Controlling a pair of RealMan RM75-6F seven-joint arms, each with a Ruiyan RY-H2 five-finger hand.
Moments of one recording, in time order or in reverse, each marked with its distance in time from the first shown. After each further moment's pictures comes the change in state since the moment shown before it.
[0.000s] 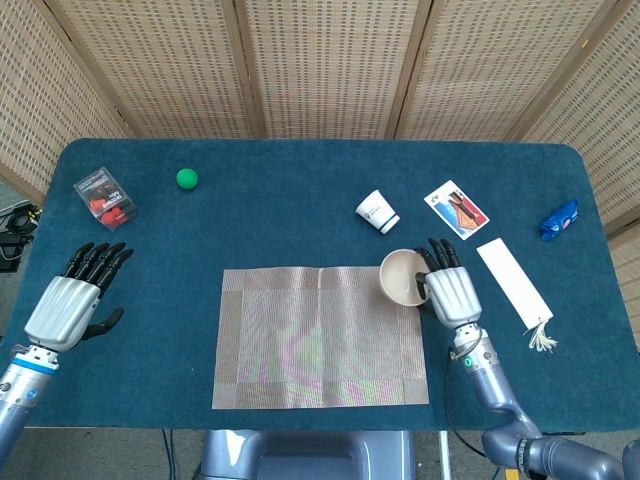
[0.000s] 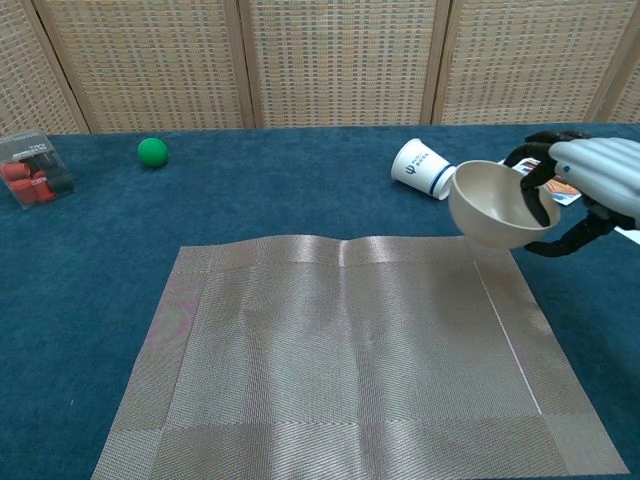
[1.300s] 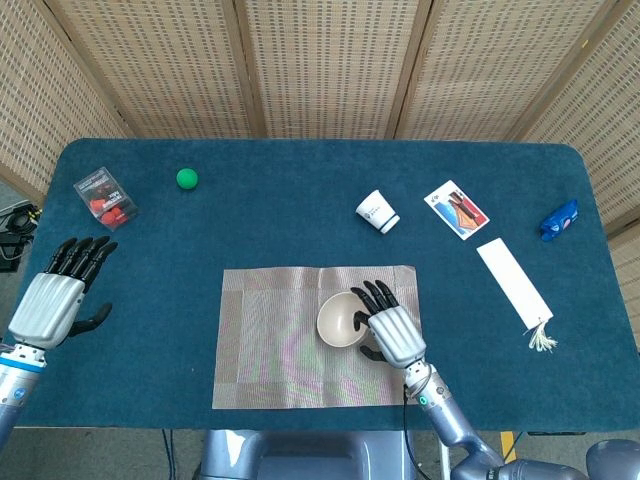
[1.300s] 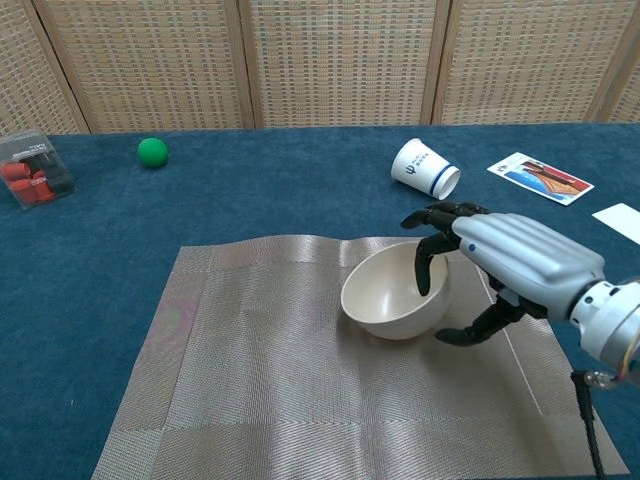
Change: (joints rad) left arm 0.018 0.041 -0.022 -0.034 -0.041 0.007 -0.009; right arm -0.012 -0.135 -0.099 -0.102 -0.081 -0.003 0.008
